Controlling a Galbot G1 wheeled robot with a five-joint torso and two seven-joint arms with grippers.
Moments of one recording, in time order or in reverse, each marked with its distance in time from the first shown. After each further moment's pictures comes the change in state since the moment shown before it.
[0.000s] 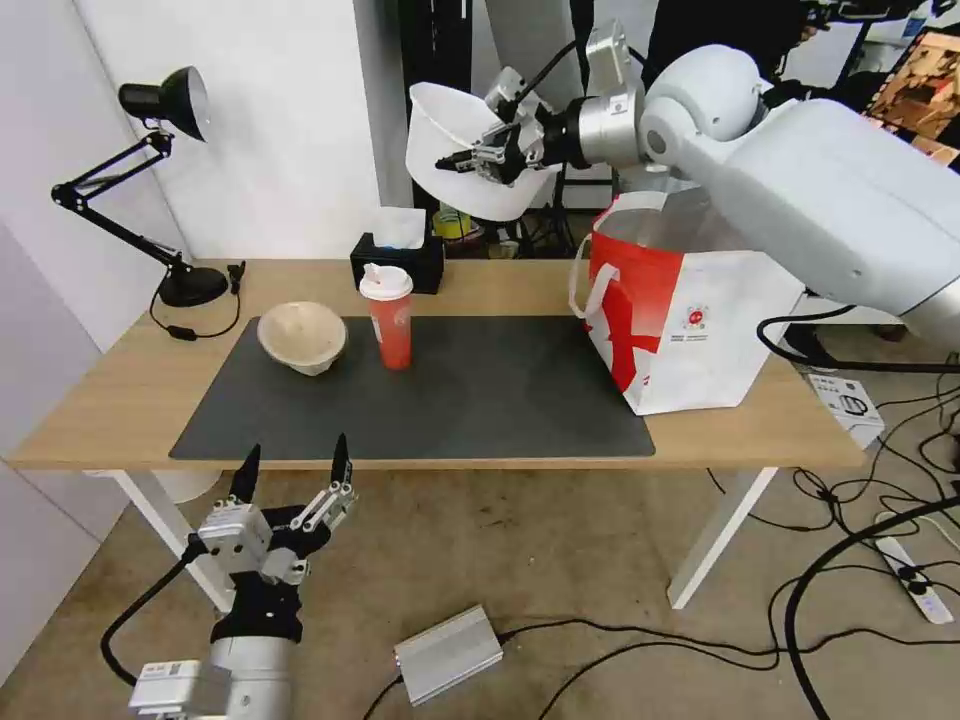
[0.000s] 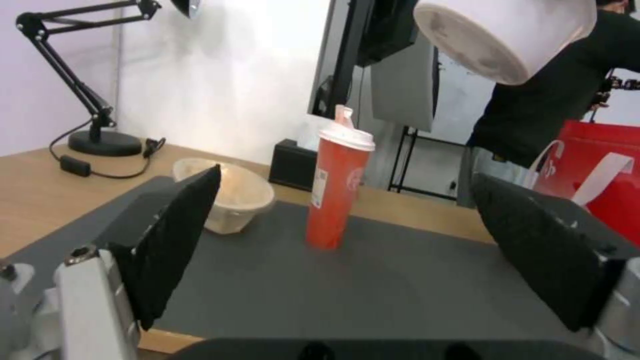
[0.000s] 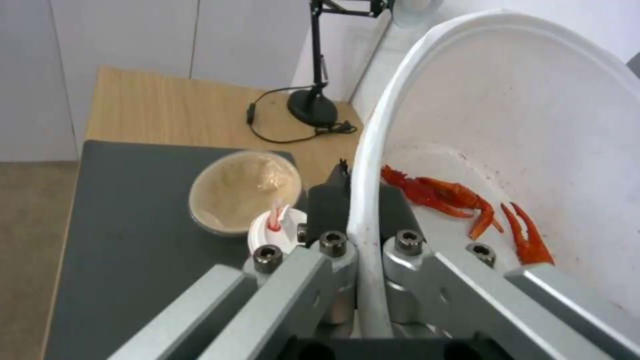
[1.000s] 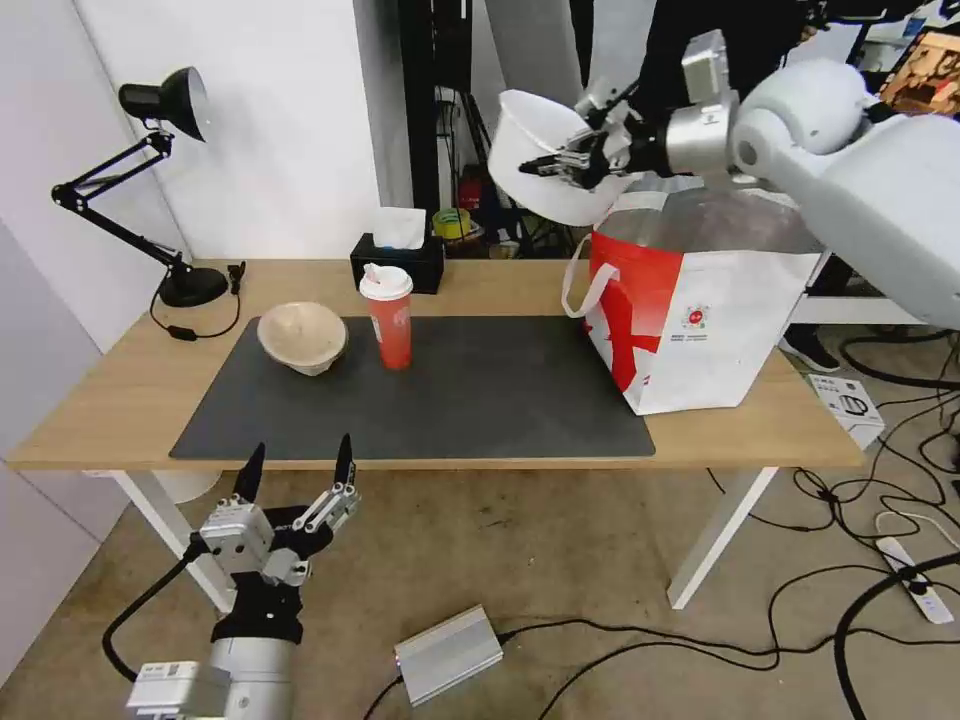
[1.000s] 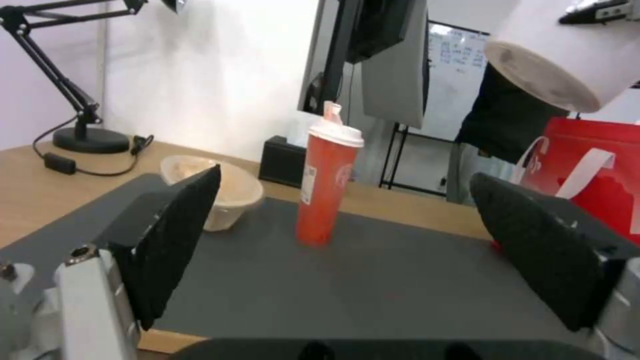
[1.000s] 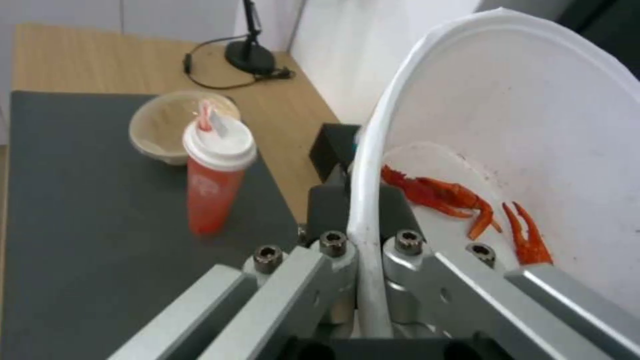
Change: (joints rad) left arm 0.005 0.030 0.012 -0.002 -0.013 0.000 -0.003; right arm -0.029 -0.235 0.004 0.069 0.002 -0.004 0.001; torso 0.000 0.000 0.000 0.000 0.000
